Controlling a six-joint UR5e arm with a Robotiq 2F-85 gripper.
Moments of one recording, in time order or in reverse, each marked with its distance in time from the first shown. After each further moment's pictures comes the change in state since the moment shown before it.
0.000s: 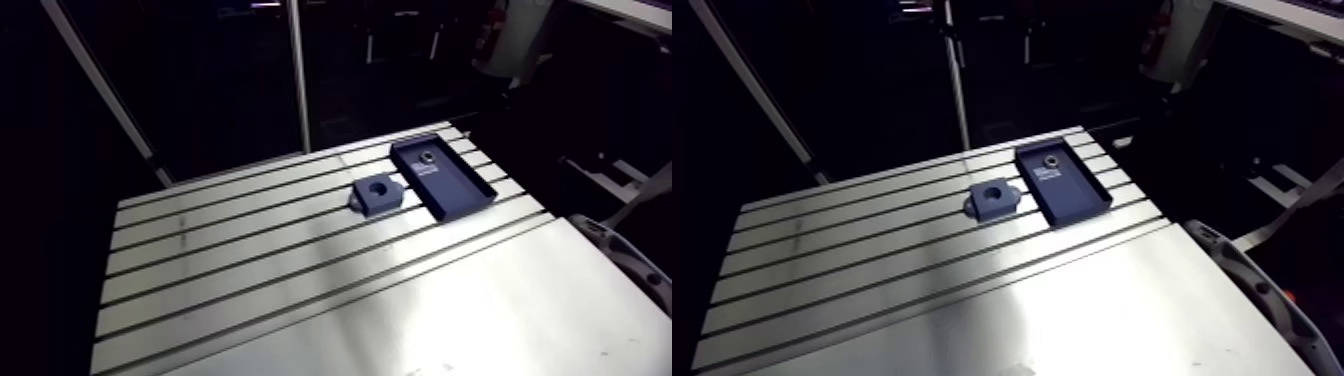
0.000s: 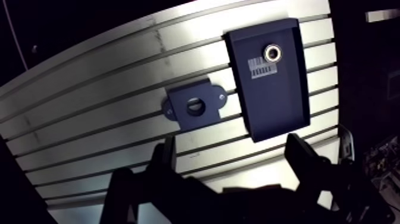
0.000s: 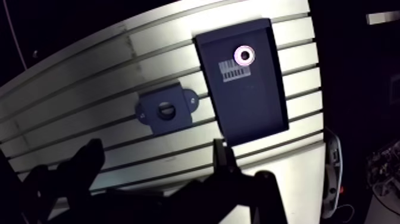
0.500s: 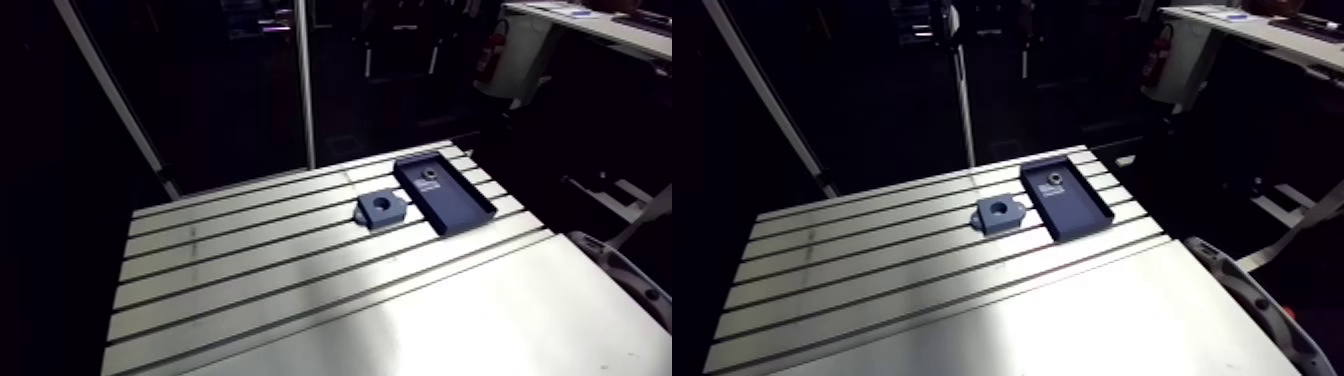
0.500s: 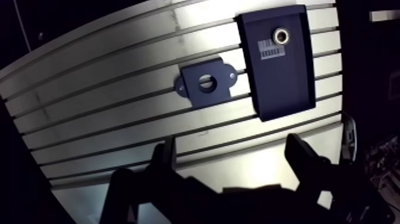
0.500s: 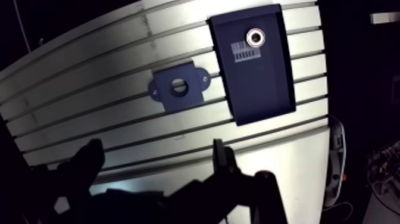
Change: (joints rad) arm 0.020 -0.066 0.016 0.069 0.015 -0.004
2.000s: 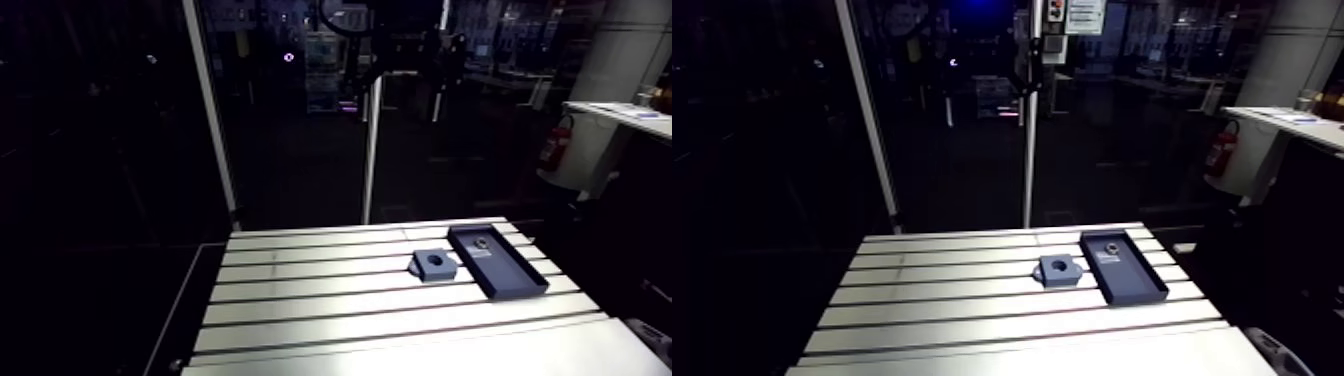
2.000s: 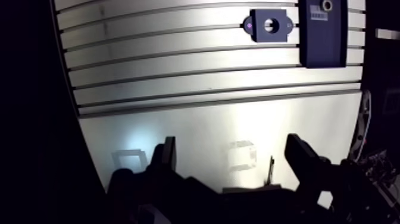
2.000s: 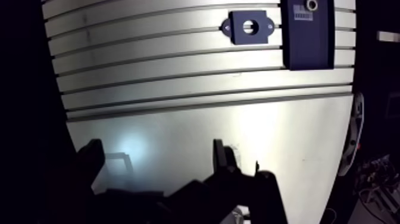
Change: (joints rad) arm 0.239 -0.252 0.059 0.191 0.011 0.073
